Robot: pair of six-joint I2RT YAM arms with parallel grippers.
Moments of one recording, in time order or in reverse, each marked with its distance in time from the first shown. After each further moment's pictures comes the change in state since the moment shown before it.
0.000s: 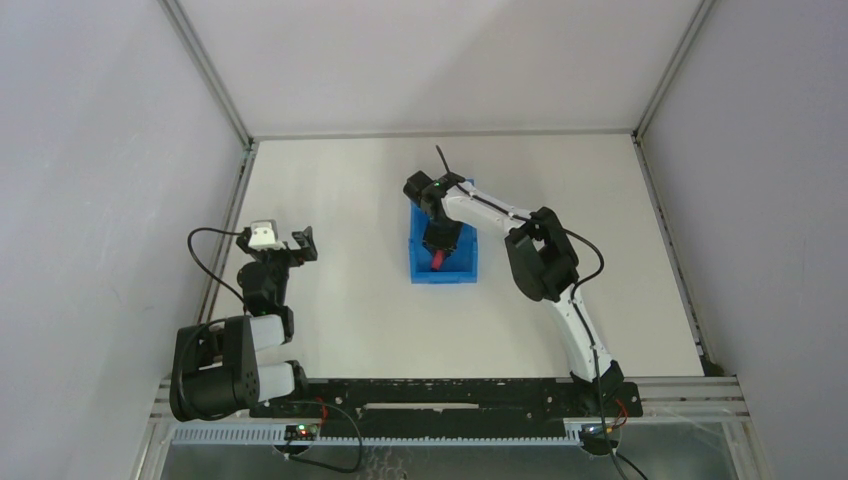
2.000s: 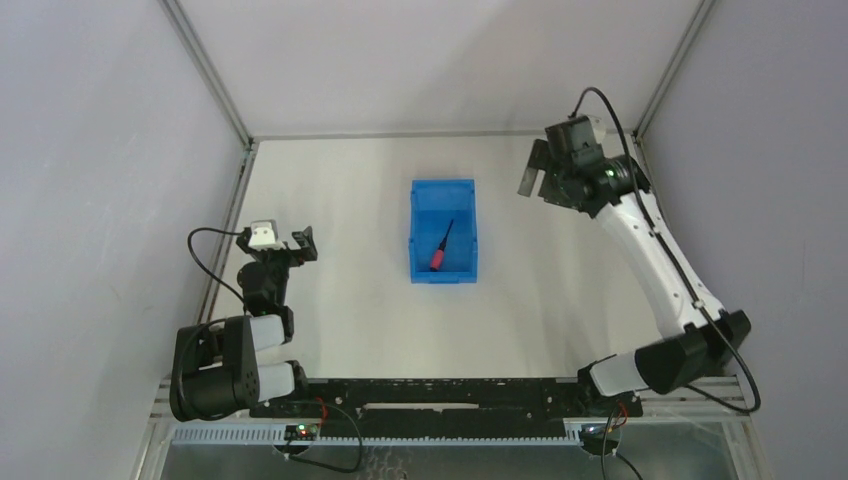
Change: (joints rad) left arm 0.000 0.000 0.000 0.000 -0.001 0.000; right arm -0.314 -0.857 -0.297 0.013 0.145 -0.494
